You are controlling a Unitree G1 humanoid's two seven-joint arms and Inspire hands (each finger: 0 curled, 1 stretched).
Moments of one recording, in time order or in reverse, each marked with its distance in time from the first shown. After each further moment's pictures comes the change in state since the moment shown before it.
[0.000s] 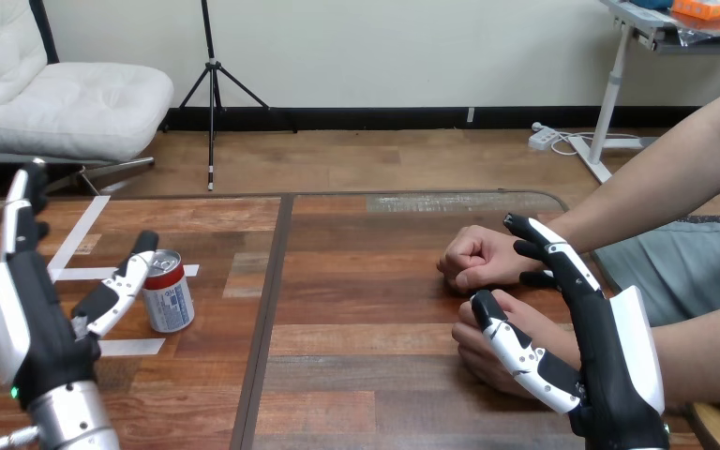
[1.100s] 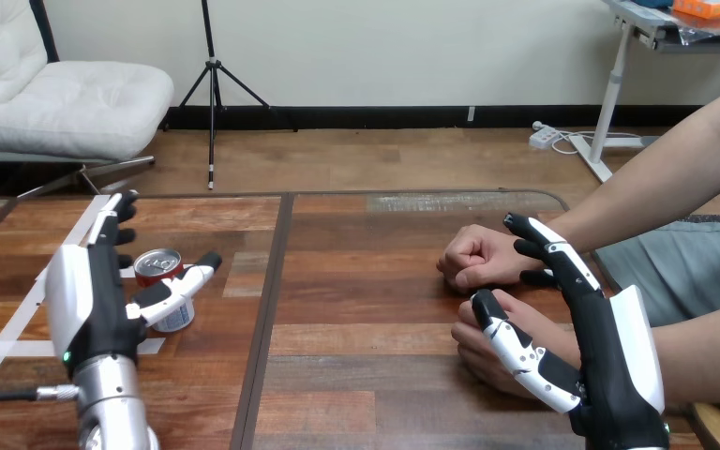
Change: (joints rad) left arm -0.203 0.070 -0.114 0.314 -0.031 0.145 -0.131; right arm -0.002 -0.001 -0.001 0.000 0.003 0.000 0.006
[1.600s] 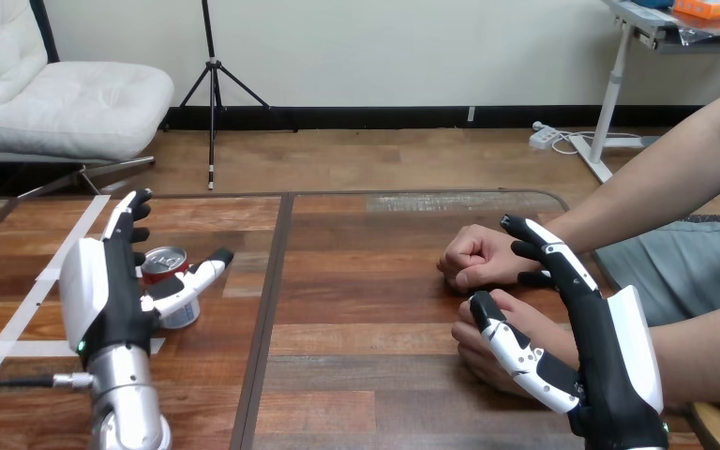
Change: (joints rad) left arm -0.077 0.003 -0.046 0.112 0.001 0.005 0.041; right arm 0.000 -0.001 -0.001 0.000 0.000 0.000 0.010
